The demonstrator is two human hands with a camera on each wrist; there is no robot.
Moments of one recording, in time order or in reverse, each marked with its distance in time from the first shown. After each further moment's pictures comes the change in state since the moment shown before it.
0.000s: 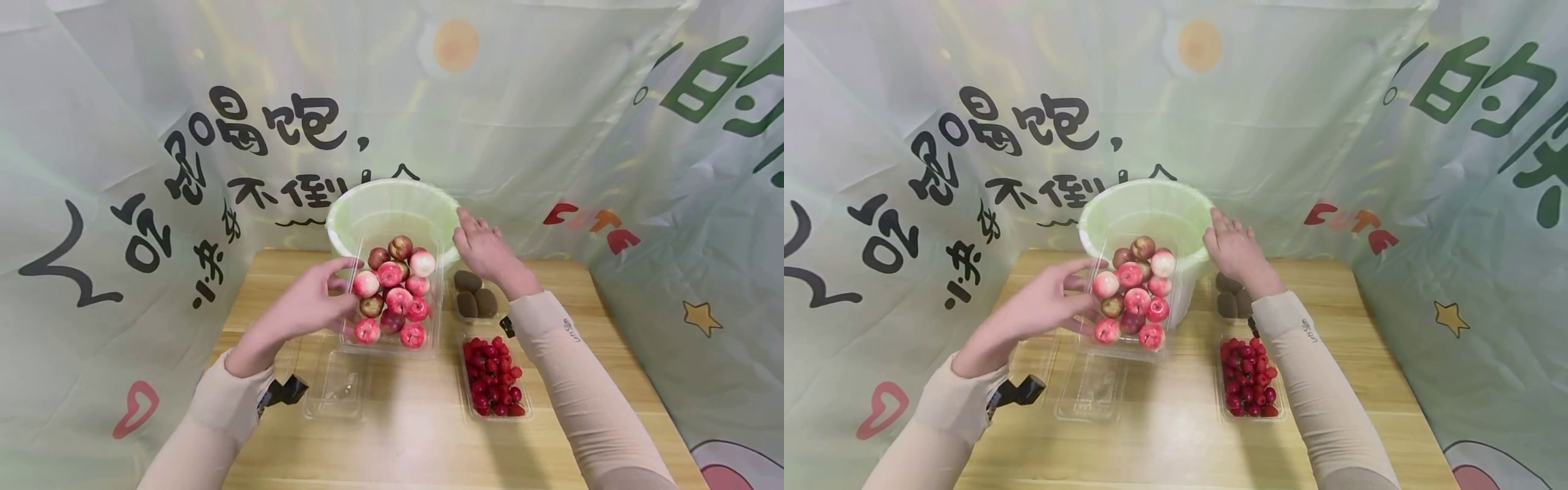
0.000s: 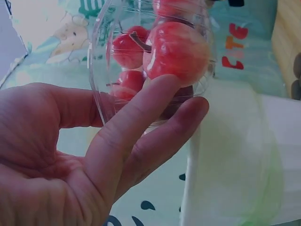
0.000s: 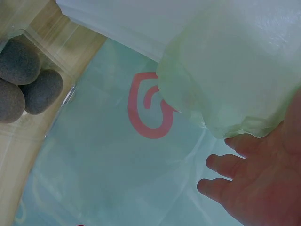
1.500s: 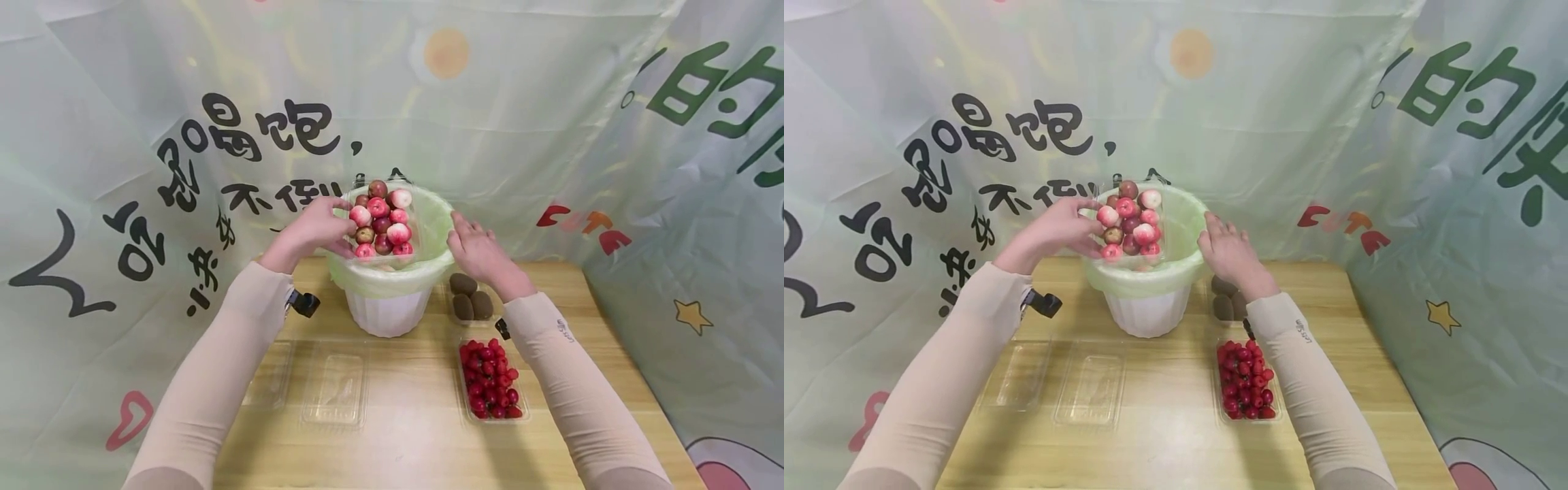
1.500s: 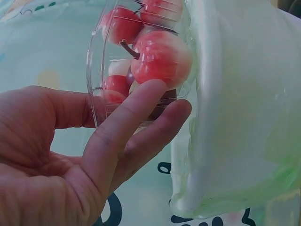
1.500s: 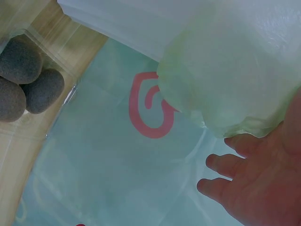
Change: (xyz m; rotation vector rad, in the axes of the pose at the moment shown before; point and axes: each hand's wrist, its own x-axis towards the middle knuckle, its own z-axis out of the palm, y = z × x) left_hand 0.109 0.032 -0.054 0.079 0.134 -0.232; right_hand -0.003 -0.002 0.000 -0.004 0.007 0.005
